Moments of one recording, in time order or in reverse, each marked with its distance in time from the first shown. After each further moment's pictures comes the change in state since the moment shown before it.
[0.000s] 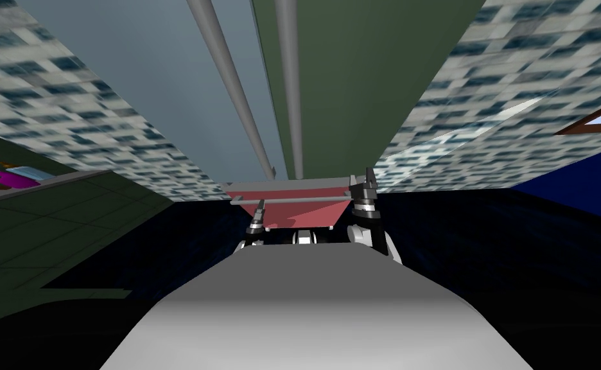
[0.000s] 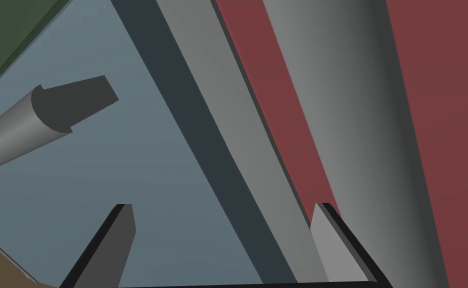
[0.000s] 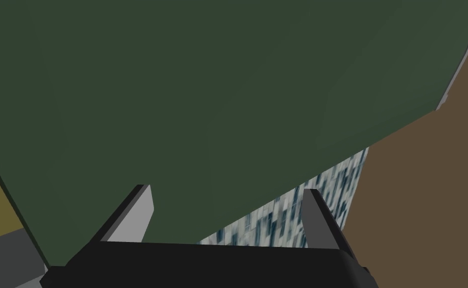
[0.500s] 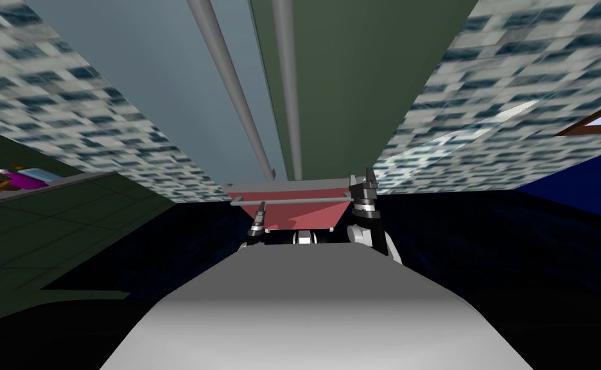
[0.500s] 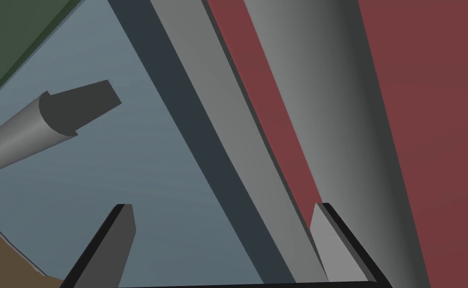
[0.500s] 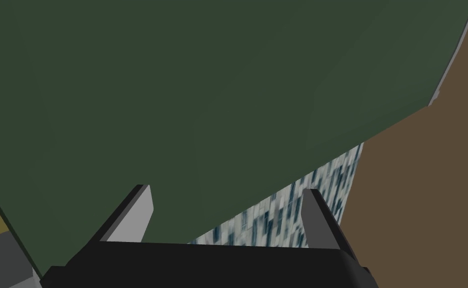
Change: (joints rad) left arm -0.017 -0.017 0.007 0.094 -0.004 -0.073 -0.014; right arm 0.000 0.000 0.000 0.000 0.000 0.000 0.000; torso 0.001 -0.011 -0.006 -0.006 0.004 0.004
